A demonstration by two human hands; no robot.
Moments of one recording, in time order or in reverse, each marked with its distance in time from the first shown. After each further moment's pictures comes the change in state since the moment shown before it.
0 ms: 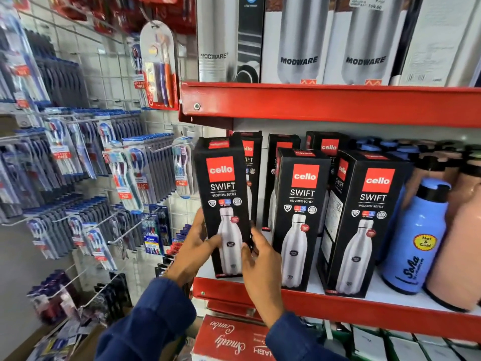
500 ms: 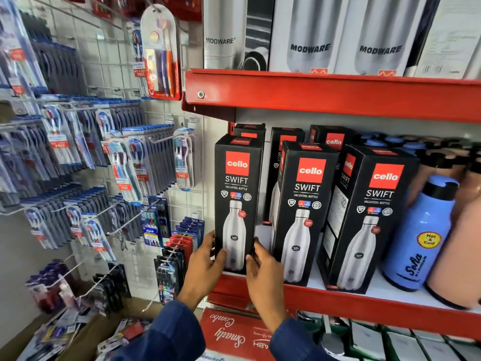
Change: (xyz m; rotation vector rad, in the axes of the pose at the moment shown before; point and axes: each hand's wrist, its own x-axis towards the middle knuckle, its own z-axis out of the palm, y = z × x) left_hand -0.026 -0.057 0.015 0.424 0.092 0.087; right_hand -0.014 0.035 0.008 -0.145 -0.050 0.076
